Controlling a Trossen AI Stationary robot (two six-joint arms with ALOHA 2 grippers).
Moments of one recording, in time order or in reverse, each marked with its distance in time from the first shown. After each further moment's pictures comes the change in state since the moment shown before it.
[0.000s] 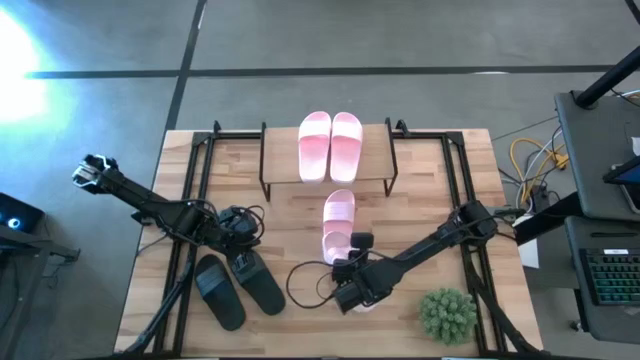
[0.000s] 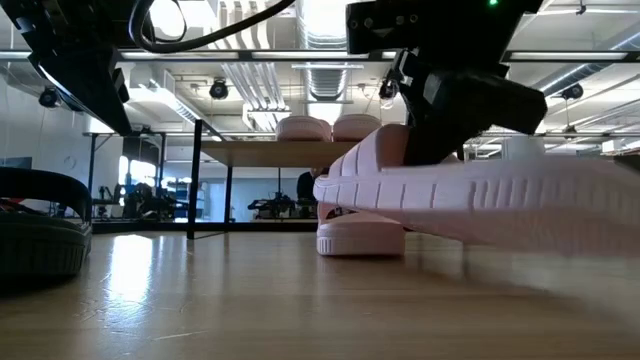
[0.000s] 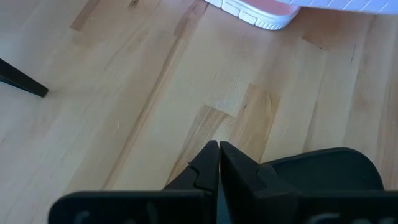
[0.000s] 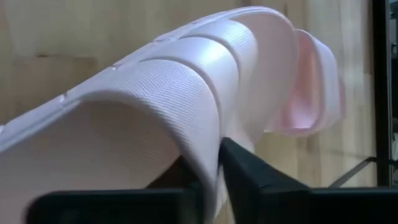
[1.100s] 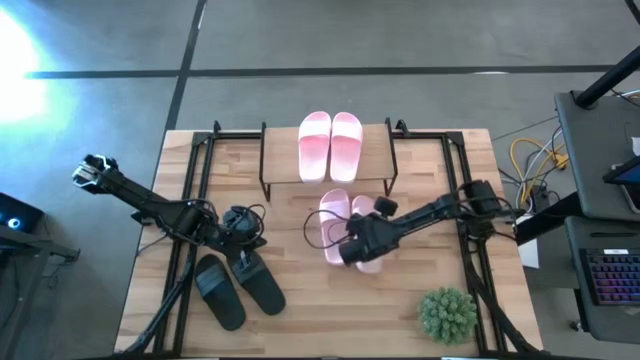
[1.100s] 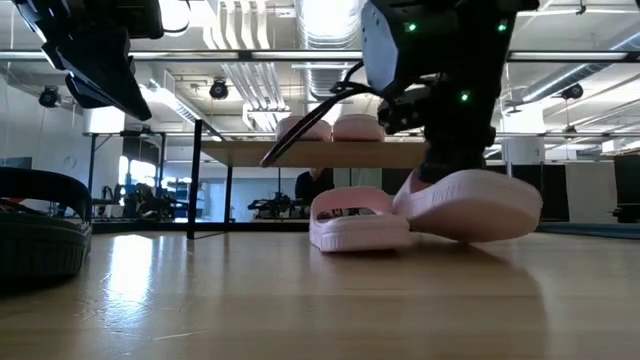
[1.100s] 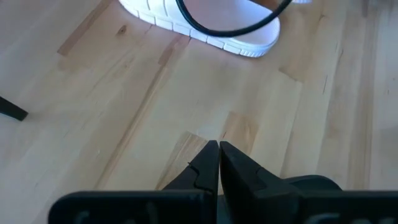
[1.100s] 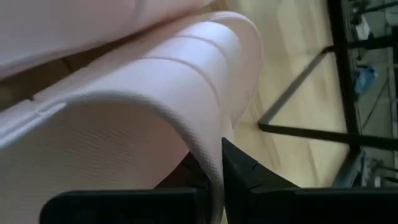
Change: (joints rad) left arm 0.000 0.000 -0.002 0.108 -0.028 -0.009; right arm -0.238 -0.114 -0.266 -0.091 0.027 0.235
